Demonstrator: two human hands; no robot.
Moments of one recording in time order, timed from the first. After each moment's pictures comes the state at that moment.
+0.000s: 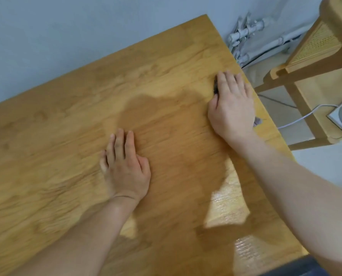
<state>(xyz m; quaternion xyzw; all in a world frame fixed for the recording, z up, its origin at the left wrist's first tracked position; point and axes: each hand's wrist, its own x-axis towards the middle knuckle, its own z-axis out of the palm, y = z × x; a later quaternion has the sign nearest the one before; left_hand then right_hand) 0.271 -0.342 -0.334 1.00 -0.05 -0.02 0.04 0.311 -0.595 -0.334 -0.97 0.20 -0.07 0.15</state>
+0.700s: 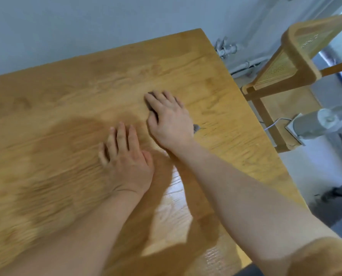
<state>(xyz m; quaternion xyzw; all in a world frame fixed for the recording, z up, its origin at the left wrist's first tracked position) 0.272 -0.335 -0.342 0.99 -0.07 0.00 0.11 0.326 -0.467 -0.339 -0.98 0.05 -0.08 0.18</state>
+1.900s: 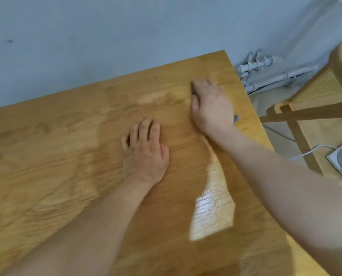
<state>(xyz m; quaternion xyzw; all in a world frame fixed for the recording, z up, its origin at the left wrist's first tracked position) 0.358 -0.391 -0.329 0.99 -0.11 -0.02 0.07 0.419 -0.579 -0.336 -0.97 0.05 -0.09 0.20</state>
